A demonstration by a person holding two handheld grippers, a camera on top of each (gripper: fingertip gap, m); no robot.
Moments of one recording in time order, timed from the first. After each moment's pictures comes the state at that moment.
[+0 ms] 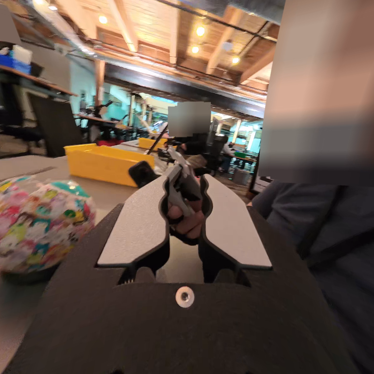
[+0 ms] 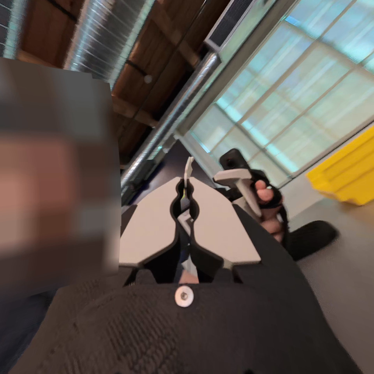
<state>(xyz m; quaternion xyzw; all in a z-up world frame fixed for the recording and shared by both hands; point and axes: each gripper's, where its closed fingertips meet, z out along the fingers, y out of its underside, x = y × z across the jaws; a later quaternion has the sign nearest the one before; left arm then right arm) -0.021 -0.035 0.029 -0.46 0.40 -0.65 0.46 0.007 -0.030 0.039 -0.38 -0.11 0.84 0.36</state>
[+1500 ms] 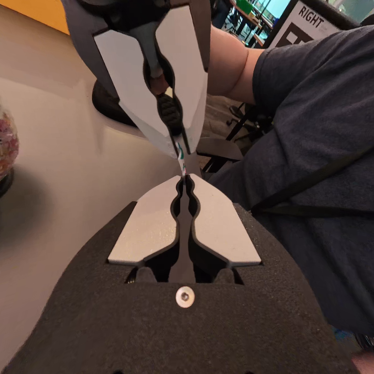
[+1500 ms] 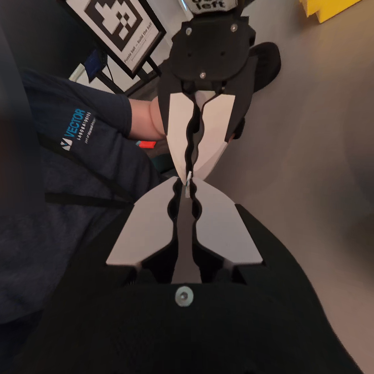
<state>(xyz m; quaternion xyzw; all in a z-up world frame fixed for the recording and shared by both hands) 0.010 -0.070 -0.045 -0.60 0.58 -0.53 0.17 0.004 -0.056 -0.022 -0.67 -0.49 0.53 0.14</state>
